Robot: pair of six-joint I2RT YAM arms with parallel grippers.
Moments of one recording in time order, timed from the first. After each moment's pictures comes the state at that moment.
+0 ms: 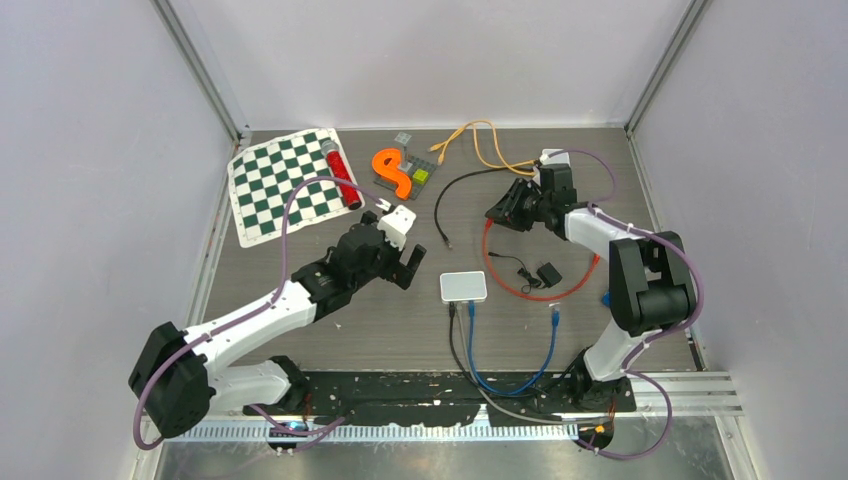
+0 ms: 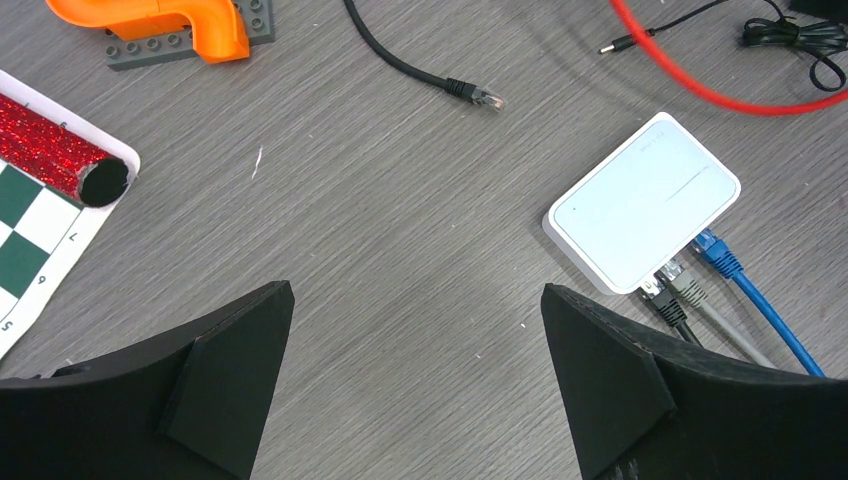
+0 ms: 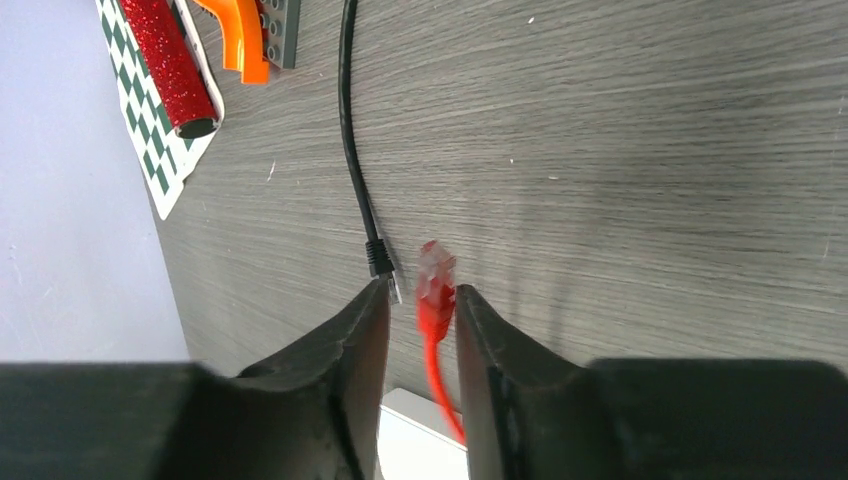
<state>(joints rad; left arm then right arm) -0.78 1.16 0.72 -0.06 -0.16 0.00 0.17 1.69 0.98 -0.01 -0.42 0.71</state>
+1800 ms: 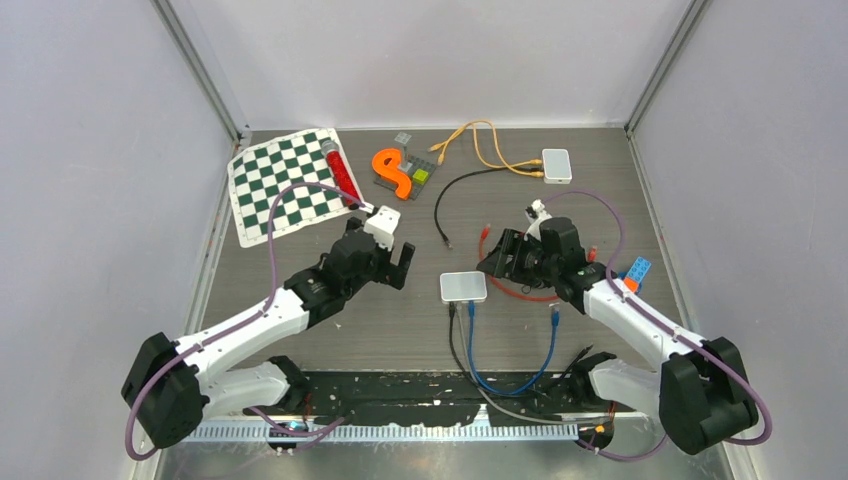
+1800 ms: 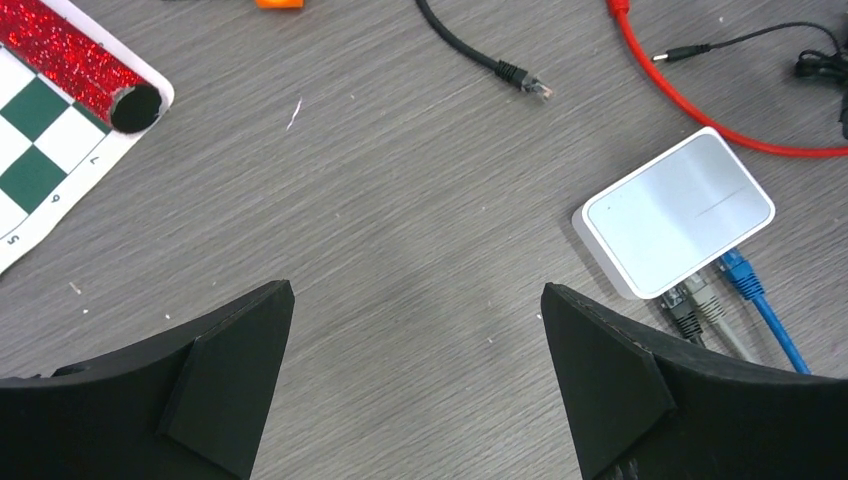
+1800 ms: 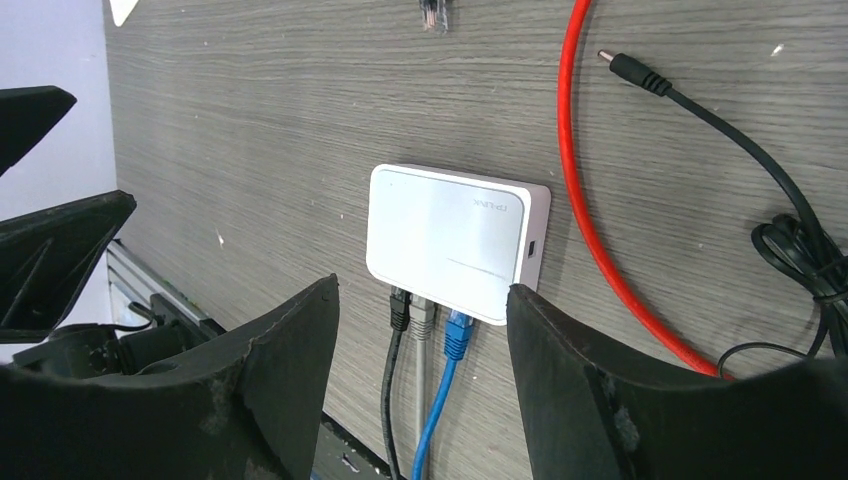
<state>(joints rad) -0.77 1.10 0.68 -0.08 -0.25 -0.11 0.36 1.10 0.56 -0.11 -0.37 0.63</state>
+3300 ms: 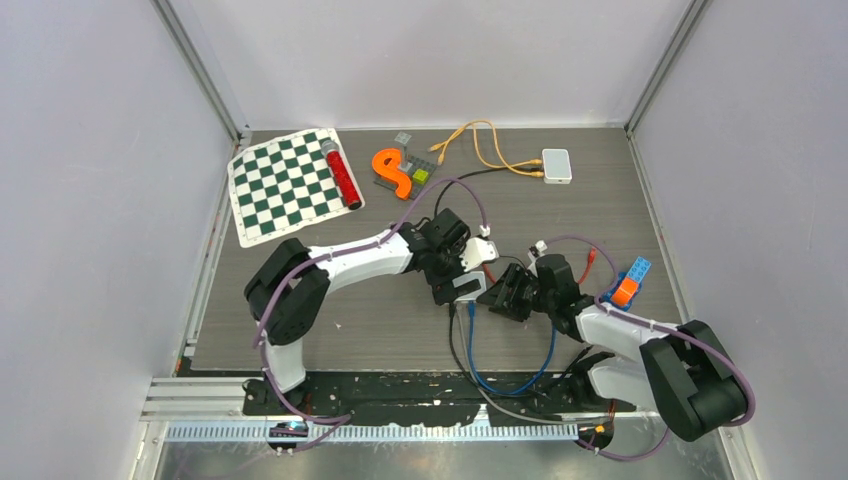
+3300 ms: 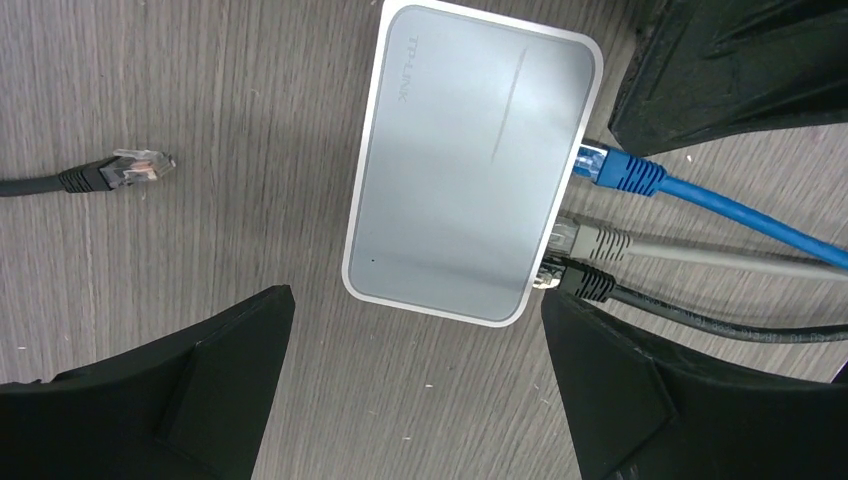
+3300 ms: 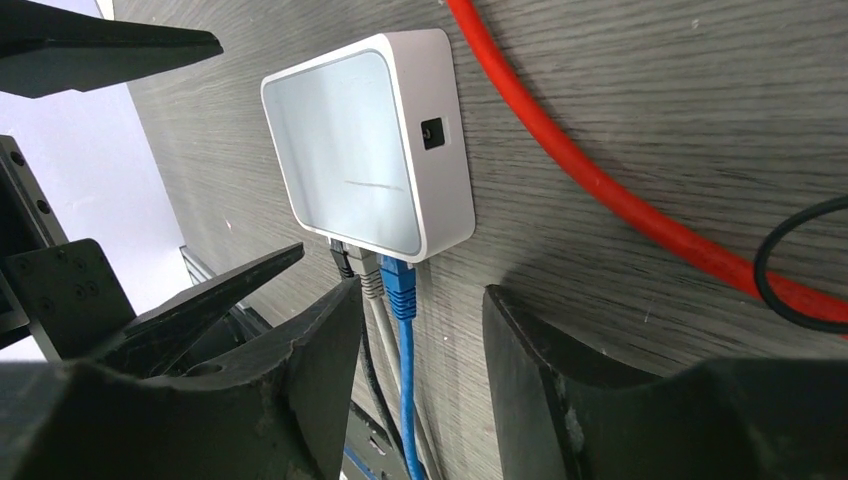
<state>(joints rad) -0.90 1.85 1.28 -0.49 0.16 0.38 0.40 1.15 0.24 0.20 -0.40 0.94</state>
